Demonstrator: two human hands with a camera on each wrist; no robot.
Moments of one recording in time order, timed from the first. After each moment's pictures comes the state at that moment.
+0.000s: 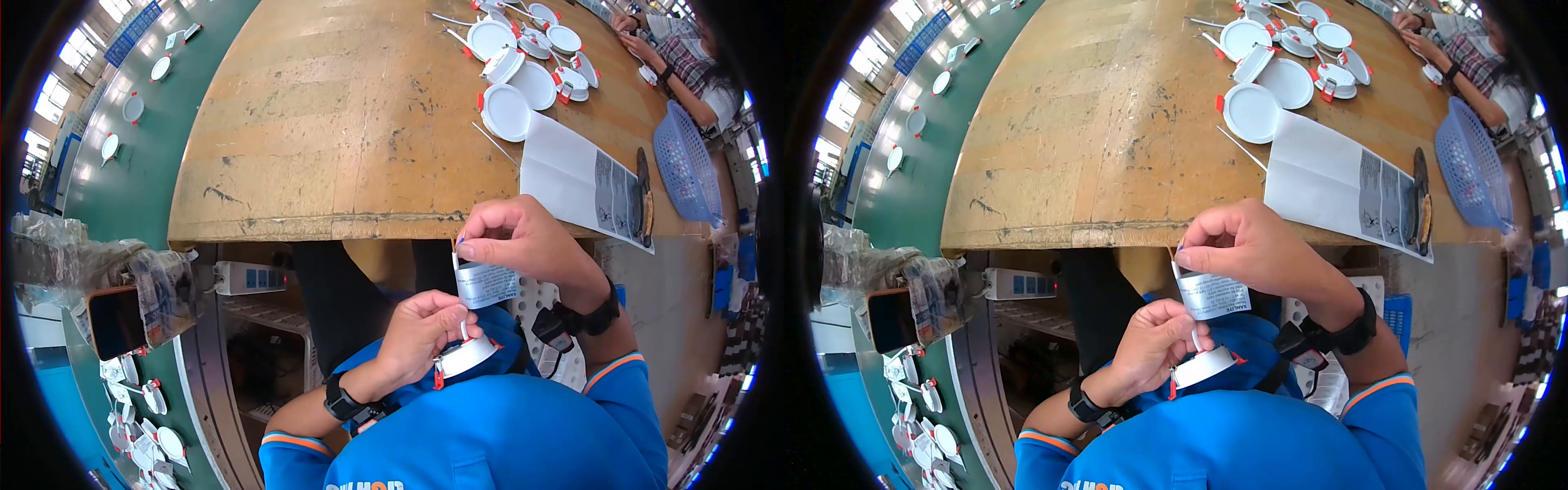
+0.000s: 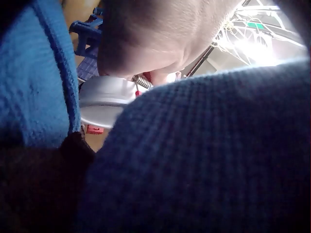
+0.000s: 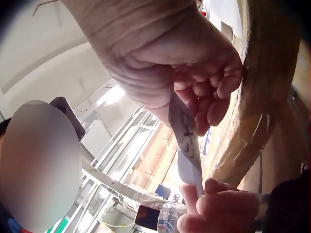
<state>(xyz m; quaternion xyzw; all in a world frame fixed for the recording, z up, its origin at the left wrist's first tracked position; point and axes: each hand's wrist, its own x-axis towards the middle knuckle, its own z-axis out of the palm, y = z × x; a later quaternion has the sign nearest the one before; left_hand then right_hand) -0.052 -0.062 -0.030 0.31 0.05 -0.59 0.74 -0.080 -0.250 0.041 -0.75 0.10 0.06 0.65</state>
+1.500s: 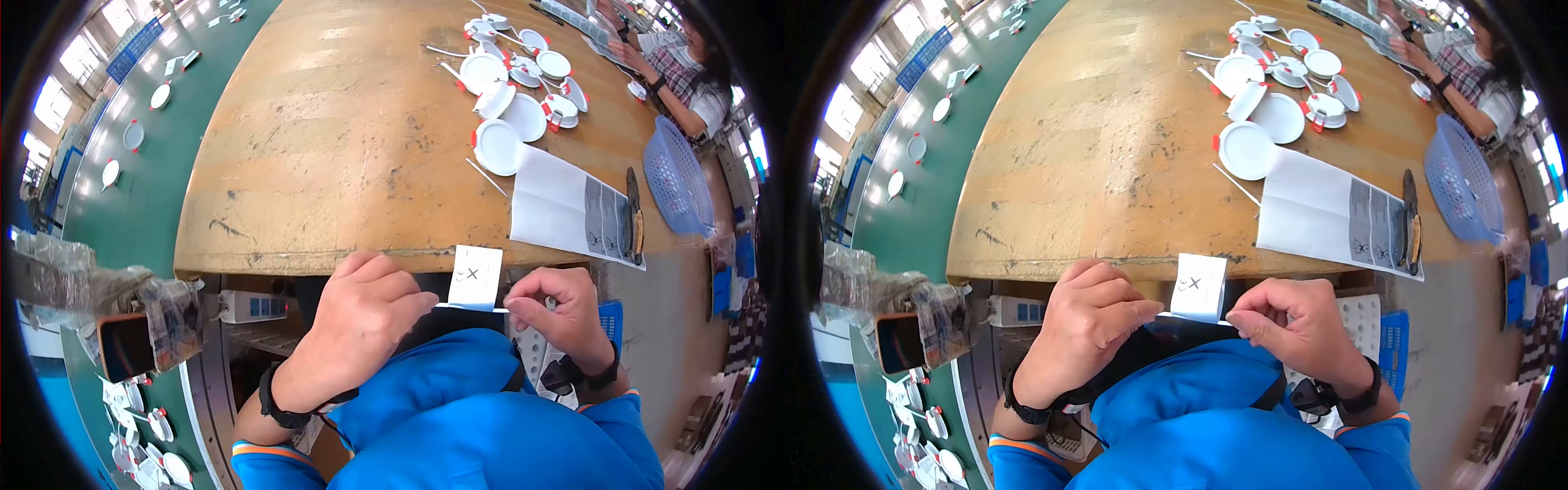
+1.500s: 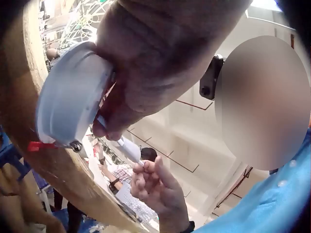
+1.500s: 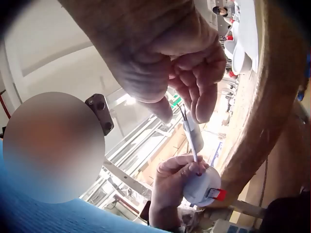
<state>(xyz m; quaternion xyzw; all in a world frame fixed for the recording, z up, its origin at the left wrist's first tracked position) 0.038 -0.061 0.050 0.67 -0.66 0.00 0.34 -0.137 -0.236 0.062 -0.80 0.15 -0.10 0.57</state>
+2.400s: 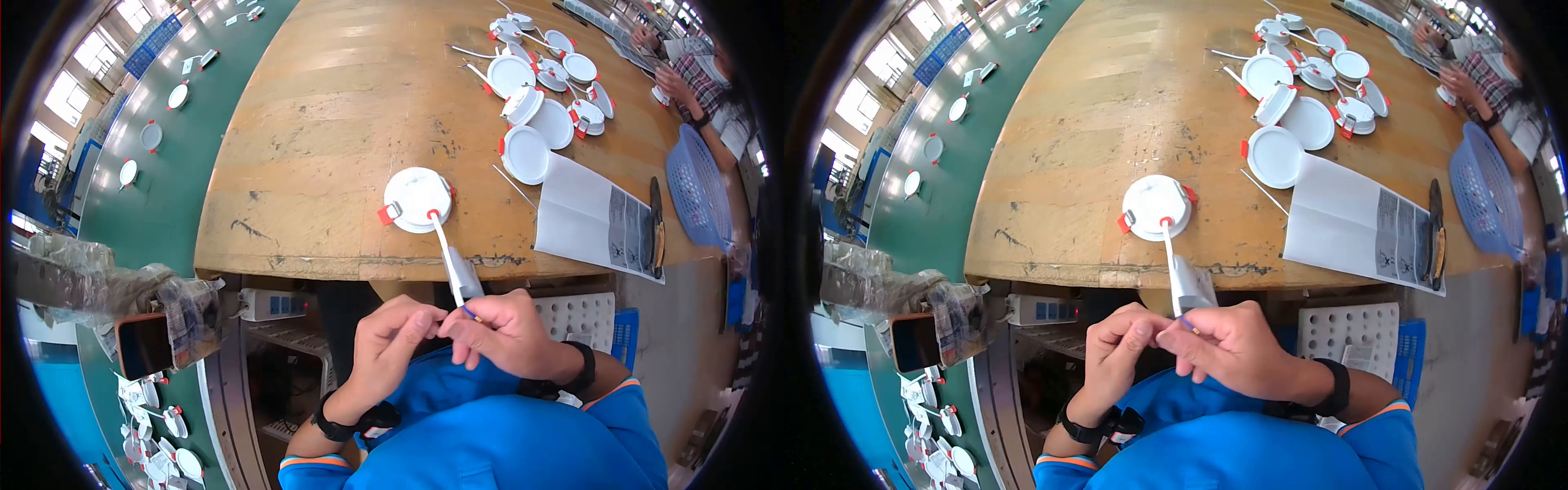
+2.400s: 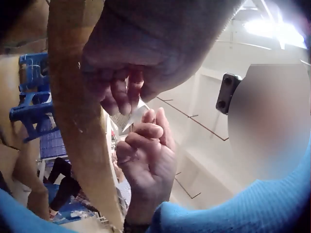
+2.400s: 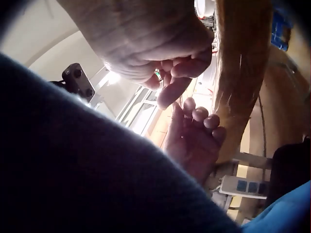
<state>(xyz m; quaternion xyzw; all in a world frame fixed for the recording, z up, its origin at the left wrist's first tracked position) 0.005 -0.043 0.003 0.61 -0.30 -0.30 0.67 -0.088 -0.196 0.045 -0.69 0.12 0.03 0.71</state>
